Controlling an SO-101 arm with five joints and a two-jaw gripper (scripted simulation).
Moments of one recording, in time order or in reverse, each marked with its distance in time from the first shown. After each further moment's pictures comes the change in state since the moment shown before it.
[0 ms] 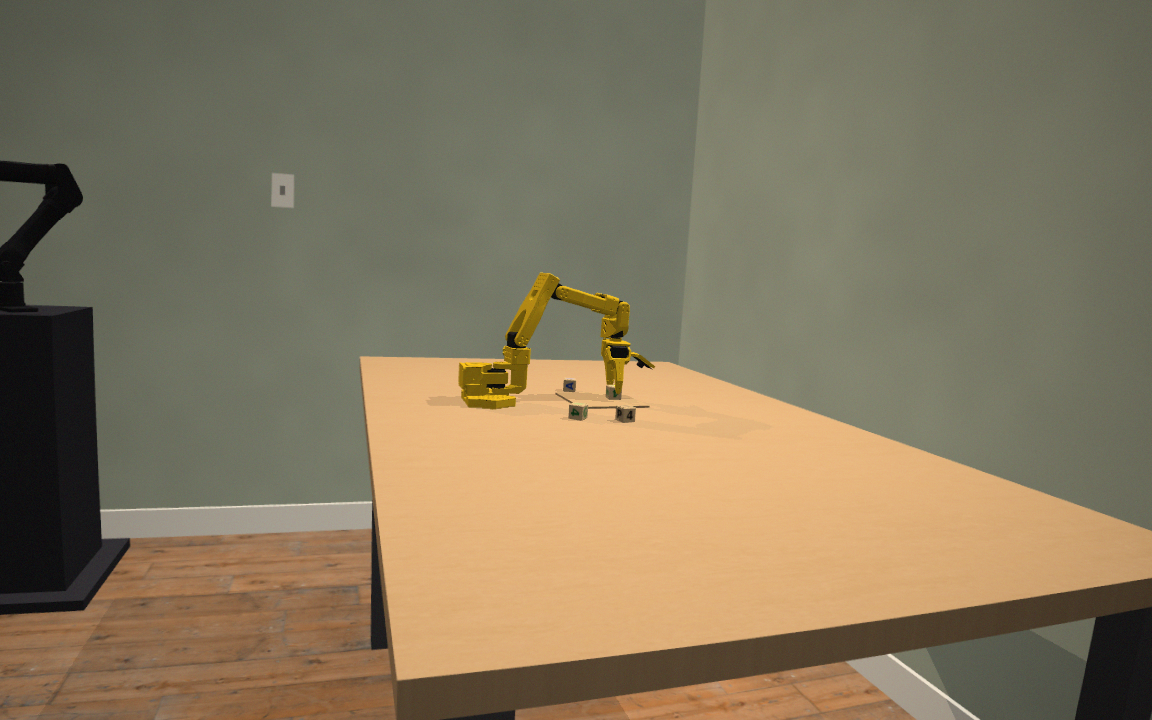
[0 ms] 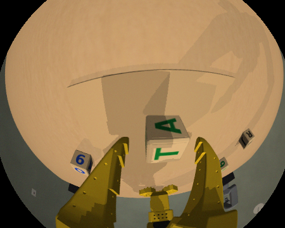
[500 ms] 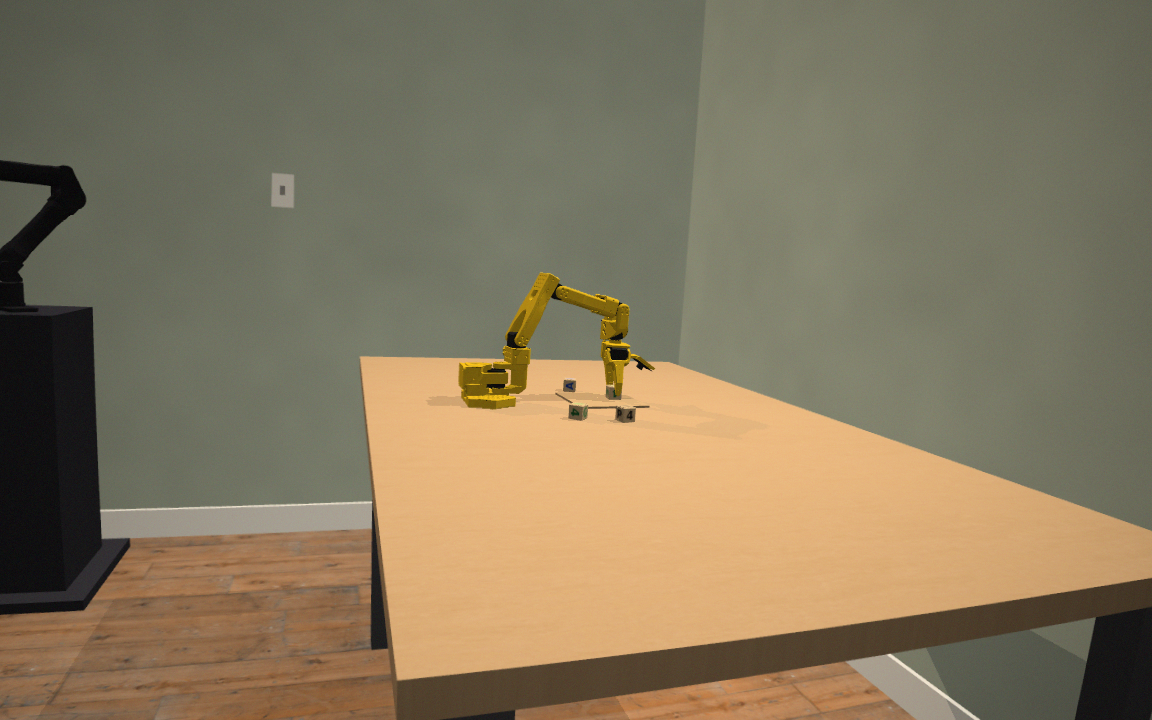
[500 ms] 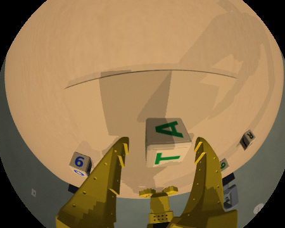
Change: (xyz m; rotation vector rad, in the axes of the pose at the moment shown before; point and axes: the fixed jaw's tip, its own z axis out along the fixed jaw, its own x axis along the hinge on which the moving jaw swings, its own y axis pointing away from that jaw) arm 0.000 0.000 0.004 -0.001 -0.002 0.000
